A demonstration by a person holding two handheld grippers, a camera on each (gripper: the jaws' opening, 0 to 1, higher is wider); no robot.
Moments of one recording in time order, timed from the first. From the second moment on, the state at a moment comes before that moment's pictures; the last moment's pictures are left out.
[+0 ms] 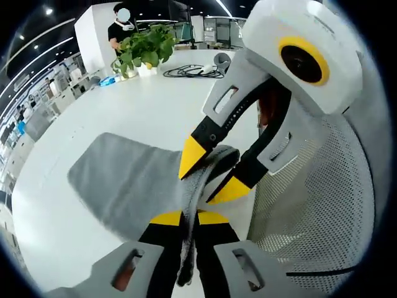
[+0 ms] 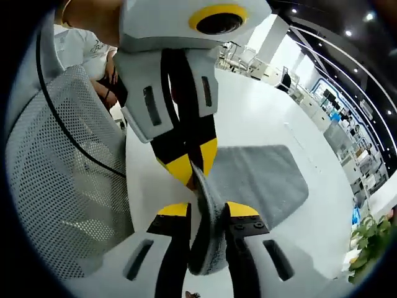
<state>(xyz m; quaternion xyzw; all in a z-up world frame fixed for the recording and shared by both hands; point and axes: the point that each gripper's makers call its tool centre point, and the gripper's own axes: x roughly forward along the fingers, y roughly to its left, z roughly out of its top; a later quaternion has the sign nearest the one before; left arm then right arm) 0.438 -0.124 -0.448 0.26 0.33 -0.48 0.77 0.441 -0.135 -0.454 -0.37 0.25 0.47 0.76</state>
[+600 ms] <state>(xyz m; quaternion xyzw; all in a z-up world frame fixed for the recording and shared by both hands) 0.452 -0.077 -0.443 0.31 0.25 -0.45 0.80 0.456 -0.144 -0.436 -0.18 0.31 0.45 0.82</state>
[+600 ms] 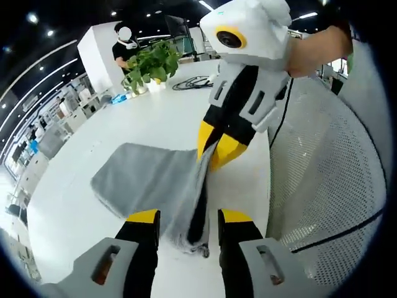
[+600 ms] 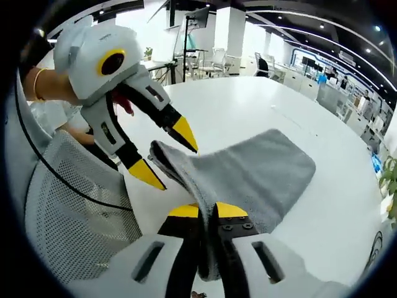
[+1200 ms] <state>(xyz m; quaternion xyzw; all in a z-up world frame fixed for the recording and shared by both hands) 0.476 -0.083 -0.457 0.34 0.21 -0.50 0.77 0.460 -0.146 -0.428 -0.16 0.32 0.45 0.82</state>
